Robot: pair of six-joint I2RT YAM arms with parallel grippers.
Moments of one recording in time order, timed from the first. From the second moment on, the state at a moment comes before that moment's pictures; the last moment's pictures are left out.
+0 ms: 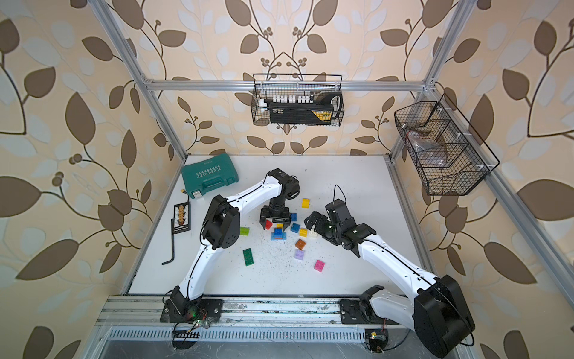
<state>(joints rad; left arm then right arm) -0.76 2.34 2.14 -1.60 0.08 -0.73 0.47 1.16 0.69 -0.39 -0.11 0.95</state>
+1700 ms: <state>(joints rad) -0.59 0.88 0.68 -0.52 0.05 -0.84 0.50 1.65 1.08 -0.77 0.04 0.81</state>
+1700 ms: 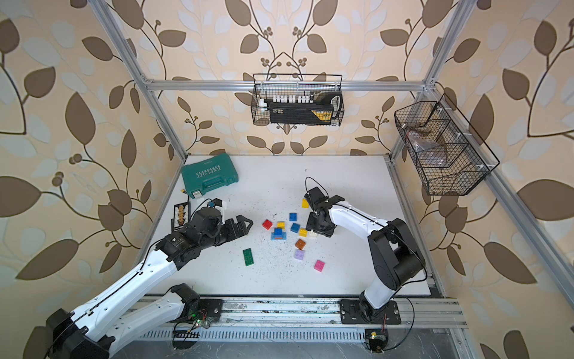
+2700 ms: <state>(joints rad) -0.59 0.96 0.69 -0.49 0.05 -0.84 0.50 1.78 1.10 -0.74 0.03 0.75</state>
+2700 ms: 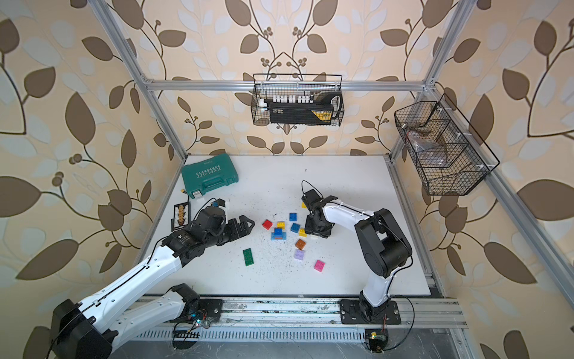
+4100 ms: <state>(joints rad) -0.59 0.80 0.65 -0.50 -0.06 -0.89 0.84 2.03 1.72 -1.09 0.03 0.89</state>
